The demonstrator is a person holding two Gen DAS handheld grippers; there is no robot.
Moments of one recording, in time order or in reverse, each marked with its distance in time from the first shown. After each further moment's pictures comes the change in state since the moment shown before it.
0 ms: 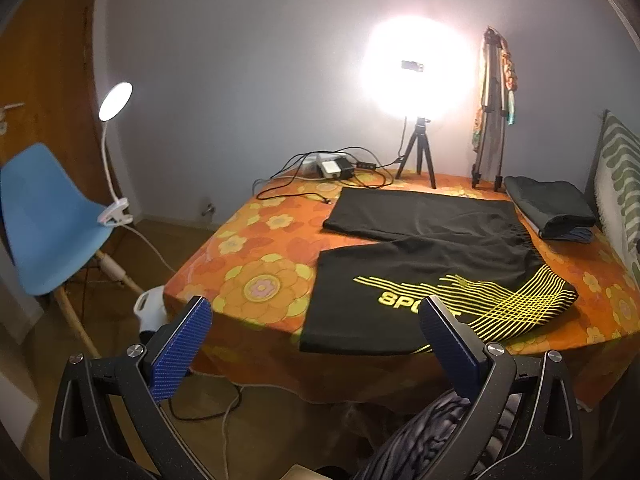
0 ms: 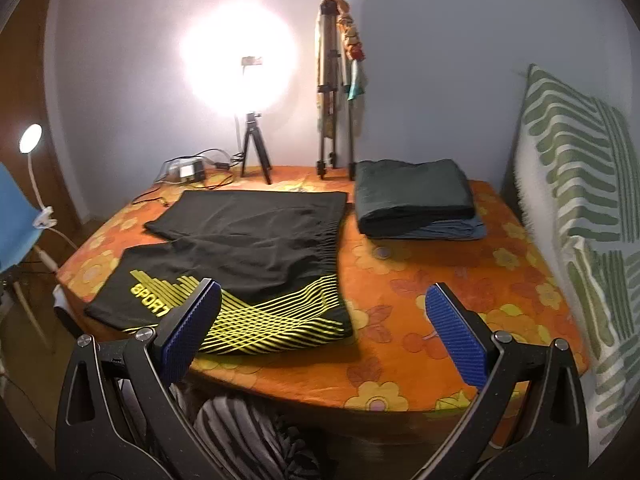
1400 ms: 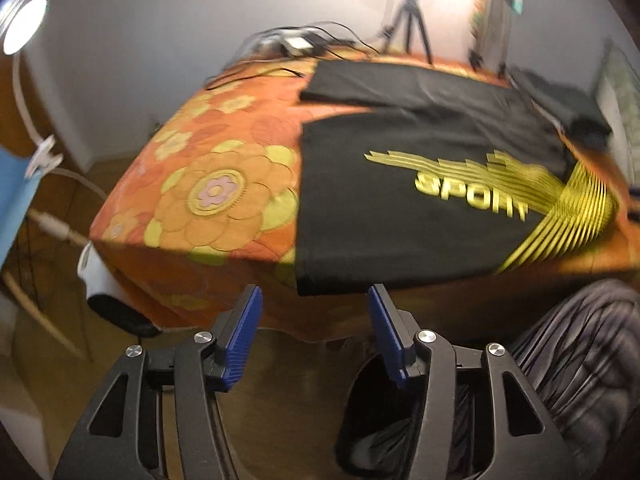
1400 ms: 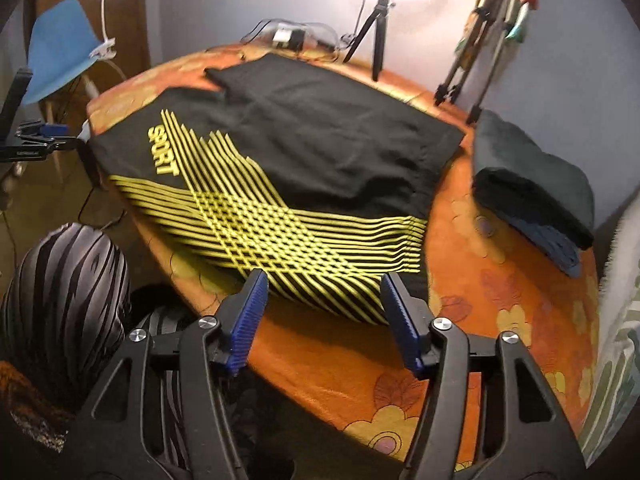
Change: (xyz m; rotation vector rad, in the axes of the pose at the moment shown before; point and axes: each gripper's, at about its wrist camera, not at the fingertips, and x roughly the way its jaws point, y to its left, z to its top) left arm 0.147 0.017 -0.061 0.161 0.361 -0.143; right arm 0.130 0.041 -0.051 -0.471 0.319 0.214
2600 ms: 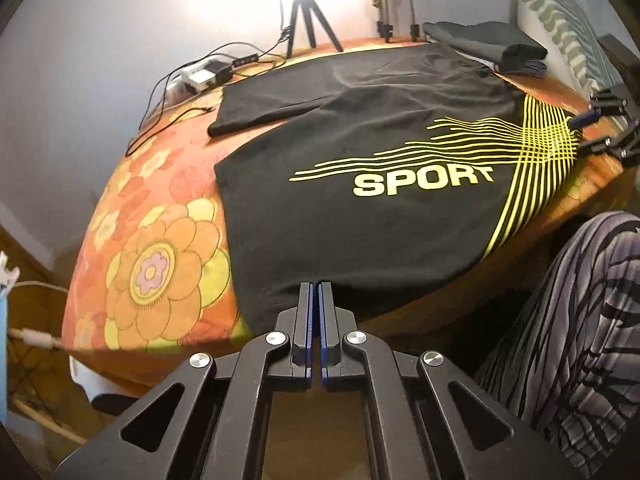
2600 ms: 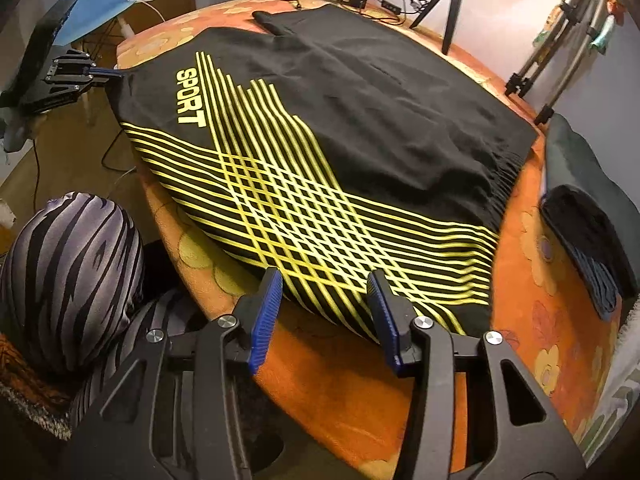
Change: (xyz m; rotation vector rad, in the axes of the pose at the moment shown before) left arm 0.023 -0.026 0.021 0.325 -0.058 -0.118; right arm 0.049 0.019 0.015 -0.148 0.146 0.110
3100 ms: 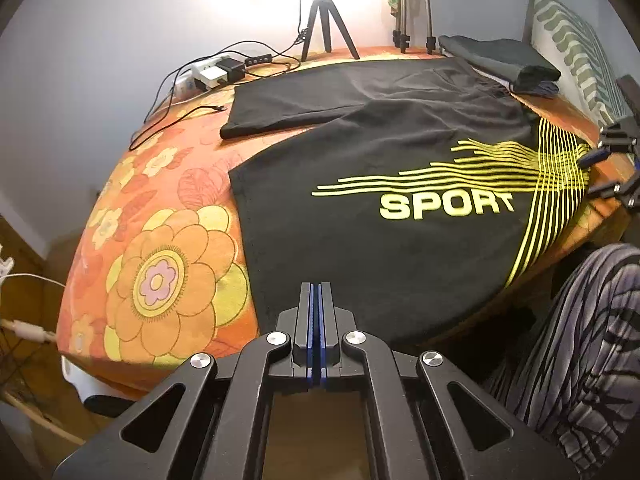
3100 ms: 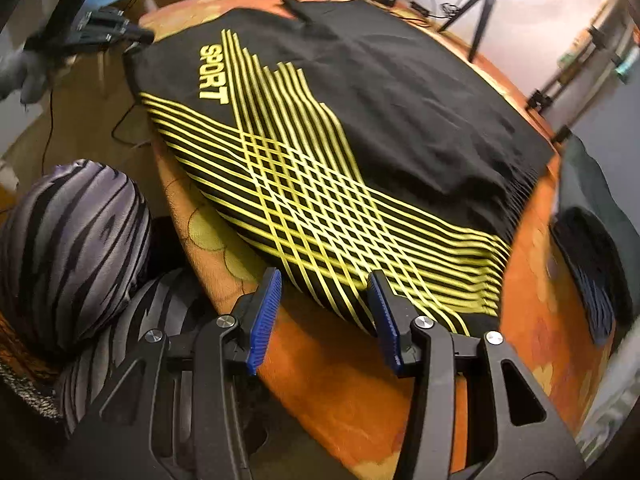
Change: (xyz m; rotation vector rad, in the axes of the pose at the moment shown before) left arm 0.009 0.023 0.012 -0.076 -0.013 -0.026; right arm 0.013 0.015 0.001 -0.123 0.034 0.022
